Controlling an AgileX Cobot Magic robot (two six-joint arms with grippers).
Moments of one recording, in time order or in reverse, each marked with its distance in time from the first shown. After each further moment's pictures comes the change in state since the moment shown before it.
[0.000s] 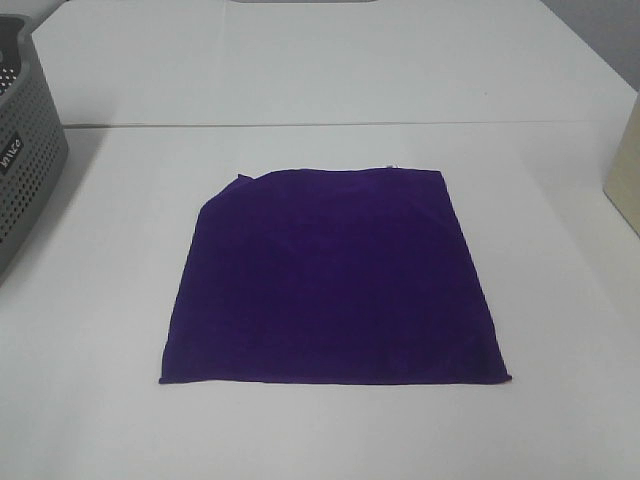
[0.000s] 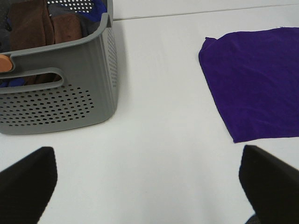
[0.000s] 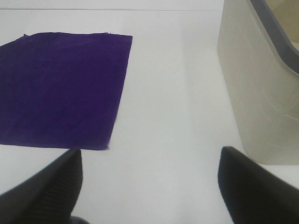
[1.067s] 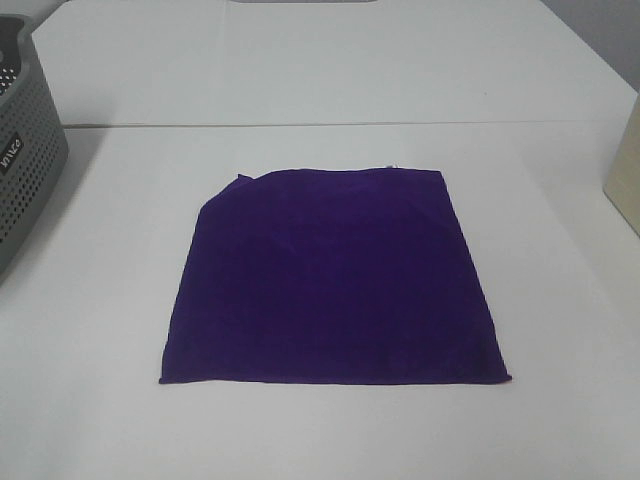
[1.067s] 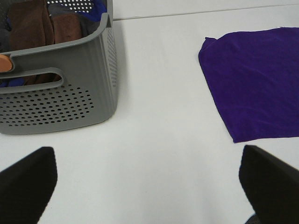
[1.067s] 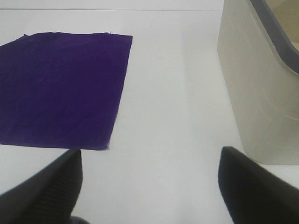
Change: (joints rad) left arm 0.000 0.000 0.000 0.000 0.000 0.000; right arm 0.000 0.000 0.000 -0.001 0.000 0.000
